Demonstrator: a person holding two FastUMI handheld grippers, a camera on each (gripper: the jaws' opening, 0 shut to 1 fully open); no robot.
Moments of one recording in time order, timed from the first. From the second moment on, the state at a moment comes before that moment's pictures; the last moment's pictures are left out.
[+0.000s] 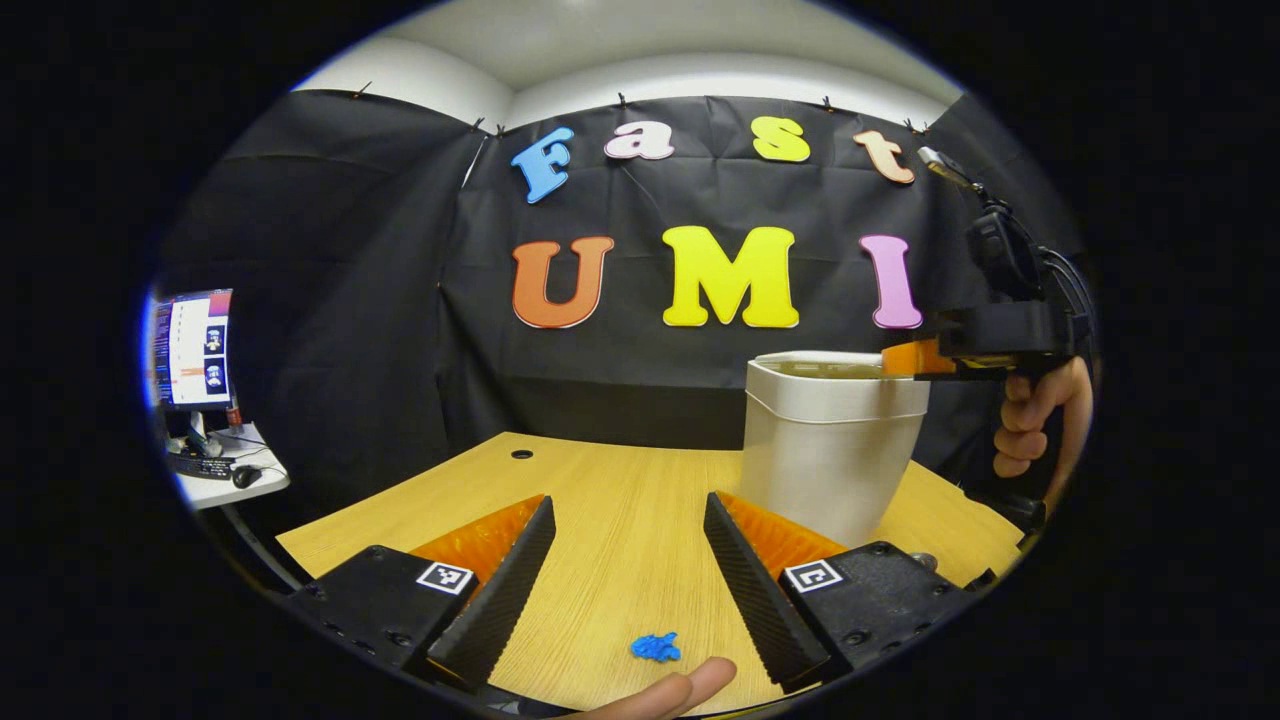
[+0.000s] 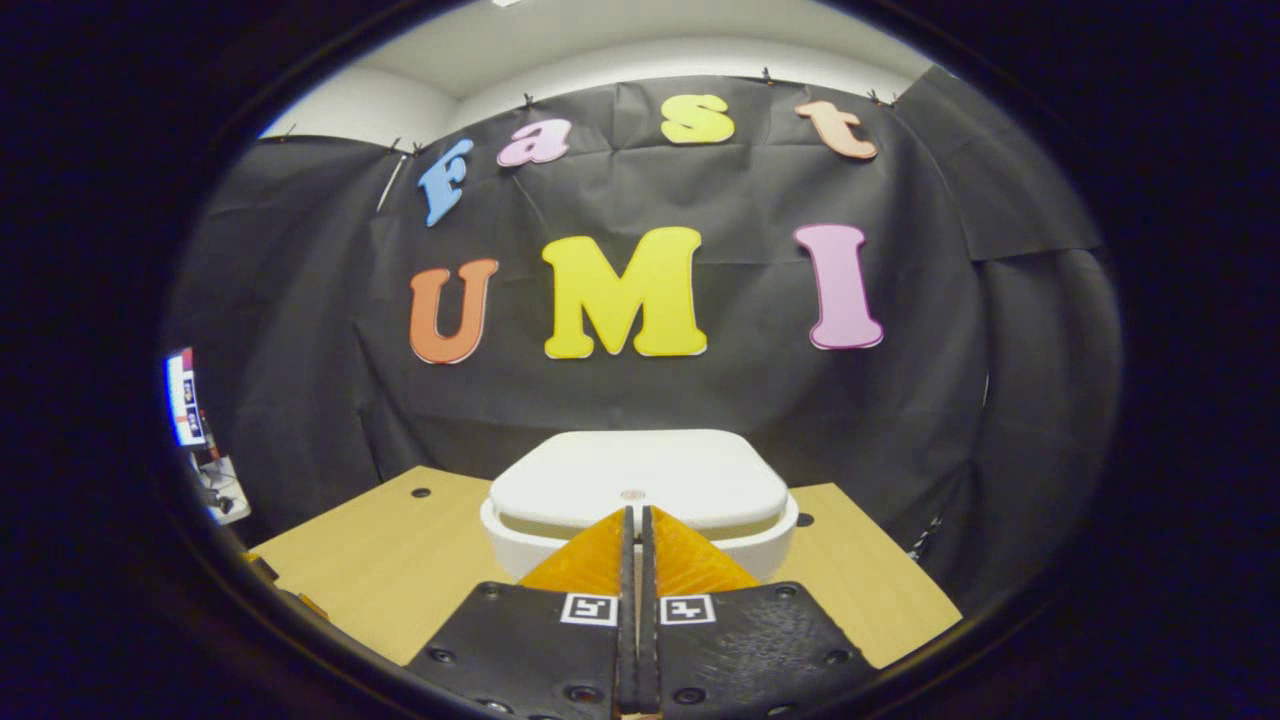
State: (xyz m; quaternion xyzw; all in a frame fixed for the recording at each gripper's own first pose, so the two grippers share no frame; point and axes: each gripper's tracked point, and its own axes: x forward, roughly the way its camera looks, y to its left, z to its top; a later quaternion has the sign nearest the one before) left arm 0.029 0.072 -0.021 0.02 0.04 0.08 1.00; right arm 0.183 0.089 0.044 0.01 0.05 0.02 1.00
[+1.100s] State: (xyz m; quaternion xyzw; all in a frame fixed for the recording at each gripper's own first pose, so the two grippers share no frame) left arm 0.037 0.039 -0.126 0.02 0.19 0.06 0.98; right arm 0.053 0.063 -0.029 -0.01 -0.02 0.07 1.00
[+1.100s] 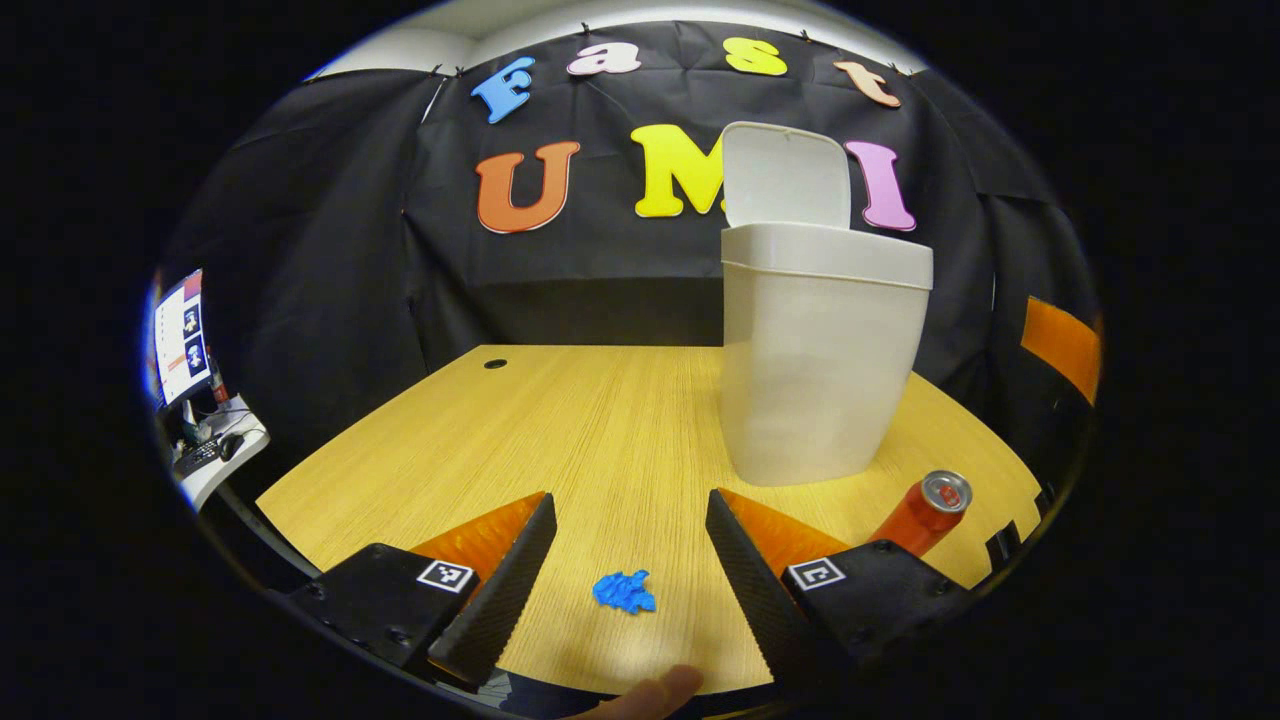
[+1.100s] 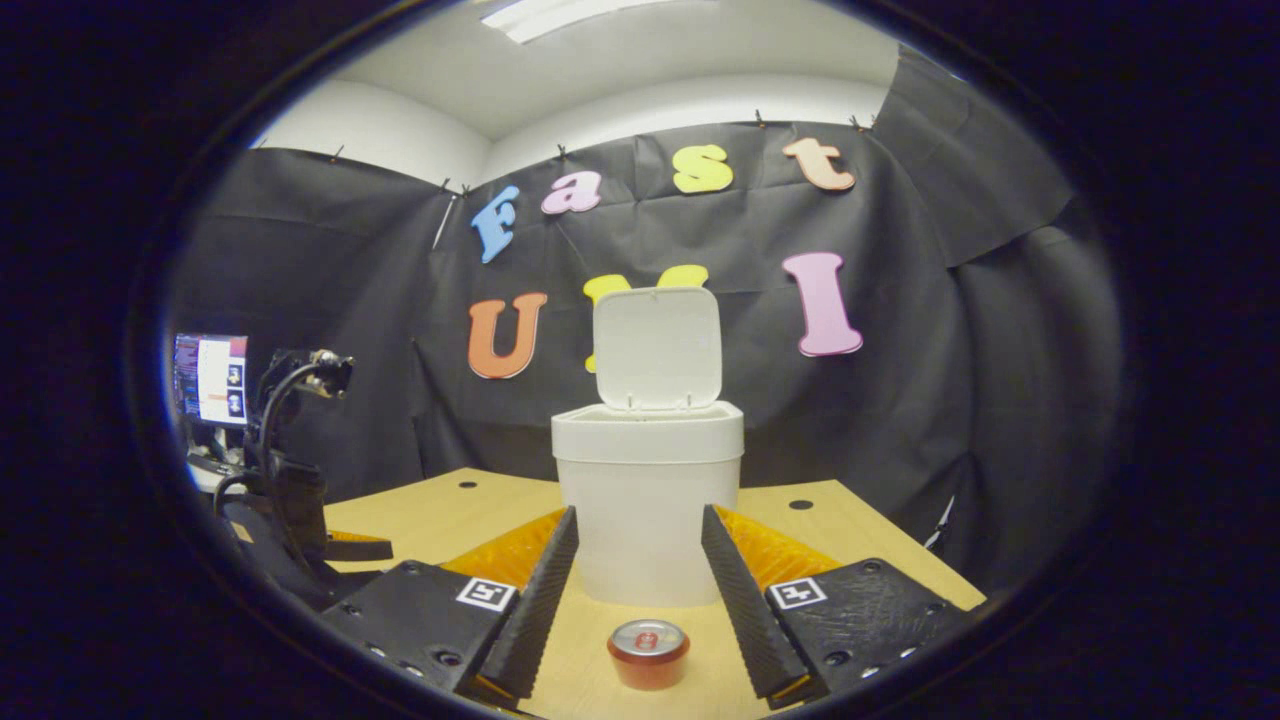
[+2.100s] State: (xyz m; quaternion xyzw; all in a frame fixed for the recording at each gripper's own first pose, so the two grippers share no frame) left arm 0.031 0.056 -0.232 0.01 0.30 0.03 0.95; right arm 0.079 0.031 -0.090 -0.04 0.05 0.04 1.00
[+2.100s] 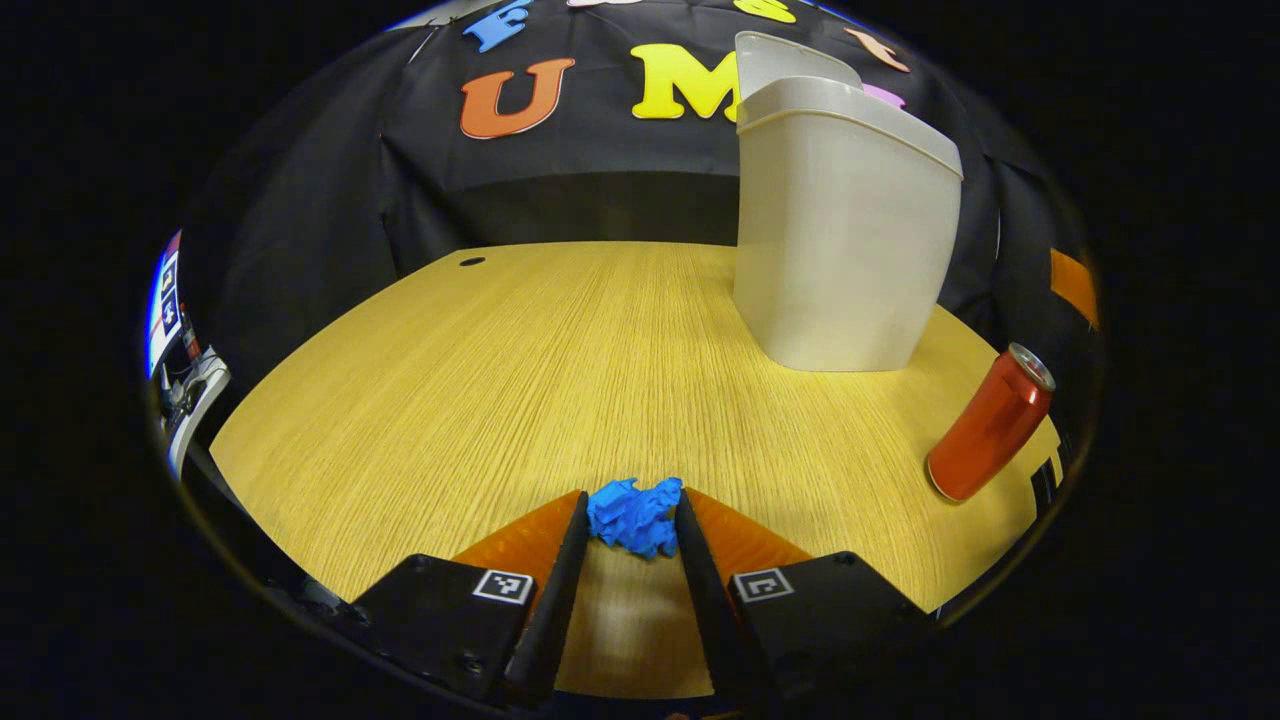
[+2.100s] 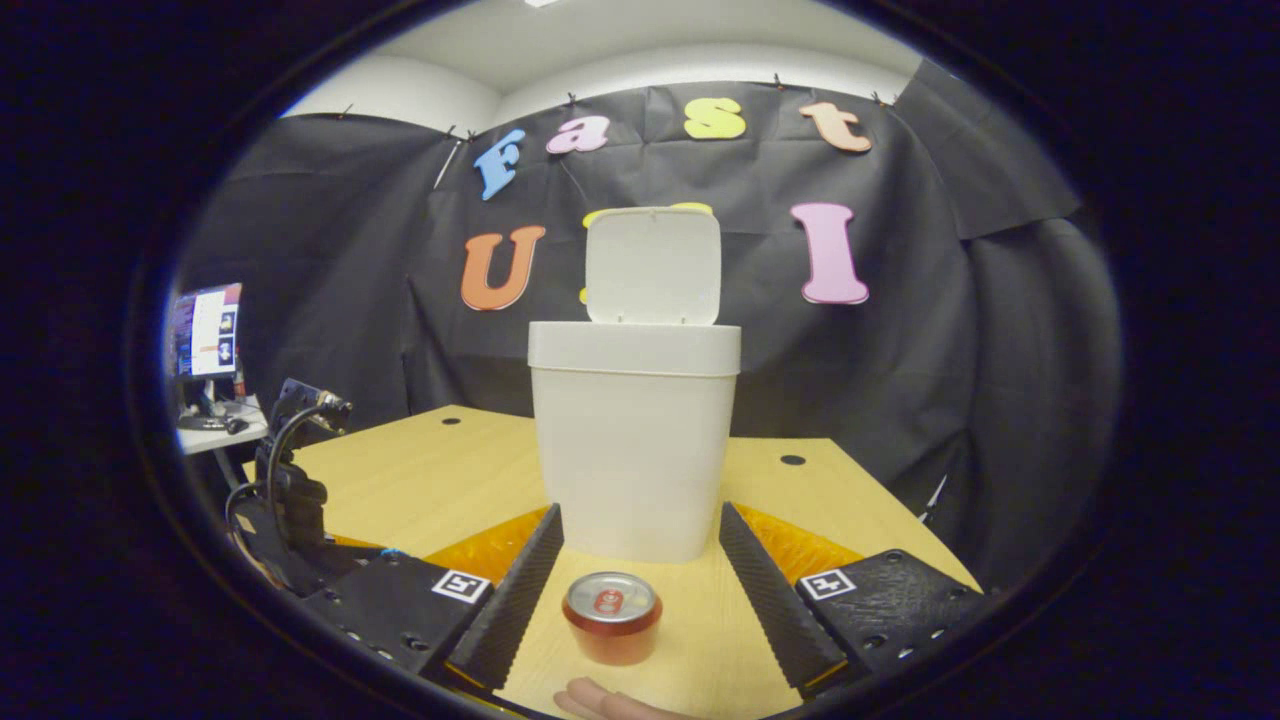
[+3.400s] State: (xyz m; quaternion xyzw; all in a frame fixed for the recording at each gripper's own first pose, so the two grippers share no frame) left arm 0.038 0.062 -0.195 -0.02 0.24 0.07 0.97; right arm 0.088 0.044 -0.211 0.01 0.10 0.01 0.99
